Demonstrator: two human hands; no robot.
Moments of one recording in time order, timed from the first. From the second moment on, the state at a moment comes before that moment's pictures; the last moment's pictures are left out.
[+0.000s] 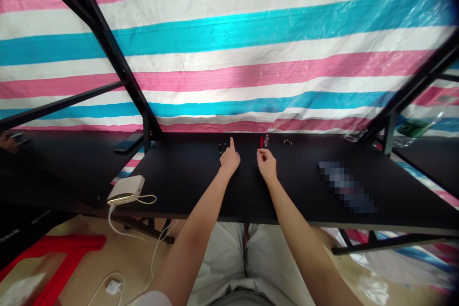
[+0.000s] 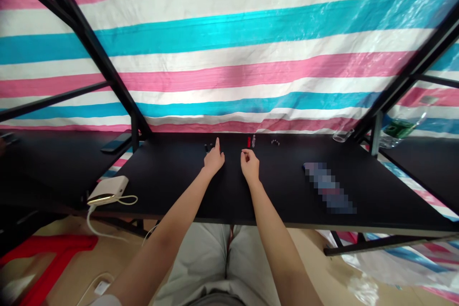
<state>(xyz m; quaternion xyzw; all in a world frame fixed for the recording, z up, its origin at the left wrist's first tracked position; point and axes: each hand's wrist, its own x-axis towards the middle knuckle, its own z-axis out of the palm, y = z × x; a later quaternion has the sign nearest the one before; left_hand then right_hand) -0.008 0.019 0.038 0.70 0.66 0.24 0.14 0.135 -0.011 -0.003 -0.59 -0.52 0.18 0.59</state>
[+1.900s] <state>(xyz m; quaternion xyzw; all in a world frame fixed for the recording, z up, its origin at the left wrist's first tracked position) -0.006 -0.009 0.009 0.41 0.36 0.58 0.60 0.118 -0.022 0.004 -0.48 -0.67 0.20 0.52</state>
